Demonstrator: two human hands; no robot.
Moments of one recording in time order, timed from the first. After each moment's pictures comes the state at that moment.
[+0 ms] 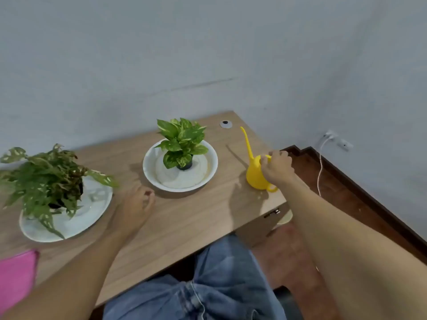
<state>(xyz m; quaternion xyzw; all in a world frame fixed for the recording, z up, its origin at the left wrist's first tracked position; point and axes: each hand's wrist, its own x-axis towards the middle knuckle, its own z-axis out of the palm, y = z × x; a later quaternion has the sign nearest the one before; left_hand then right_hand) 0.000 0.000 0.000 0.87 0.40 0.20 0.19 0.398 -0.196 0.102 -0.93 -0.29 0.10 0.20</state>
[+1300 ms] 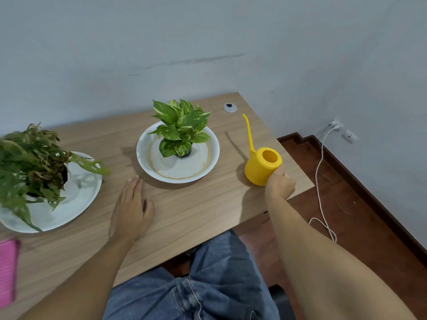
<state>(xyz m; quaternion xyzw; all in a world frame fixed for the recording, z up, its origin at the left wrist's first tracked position) 0.004 -0.022 -0.060 0.84 0.50 0.14 0.18 0.366 -0.186 0.046 -0.84 0.09 0.09 0.52</state>
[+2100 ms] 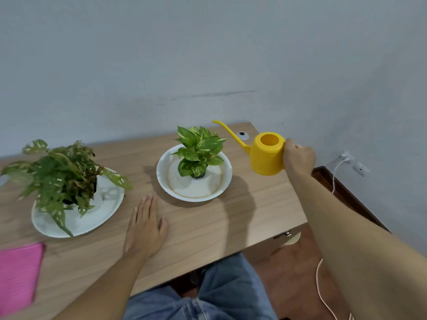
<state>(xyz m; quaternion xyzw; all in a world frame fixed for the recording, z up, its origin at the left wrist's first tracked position) -0.003 -0.020 -0.087 0.86 0.50 0.10 0.07 0.398 -0.138 0.174 -0.86 -0.16 0.05 0.48</state>
